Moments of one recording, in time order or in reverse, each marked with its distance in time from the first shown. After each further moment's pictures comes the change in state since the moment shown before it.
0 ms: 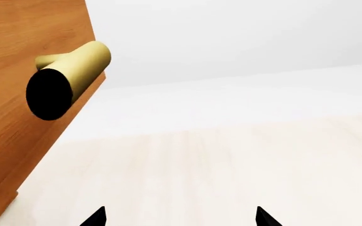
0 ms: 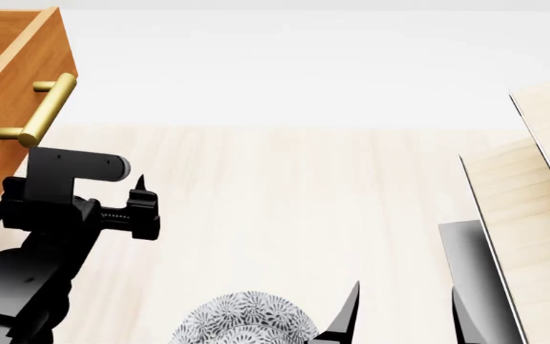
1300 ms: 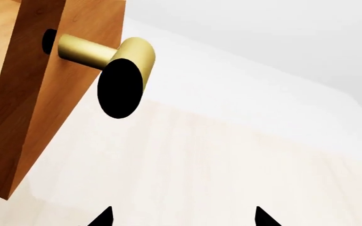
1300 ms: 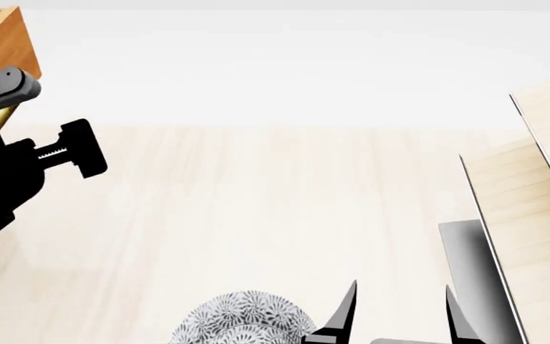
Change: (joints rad) left arm -0.370 -0.077 -0.171 -0.410 -0.272 -0.225 0.073; right arm 0.043 0.008 -0.030 0.072 0.015 -0.004 0.024
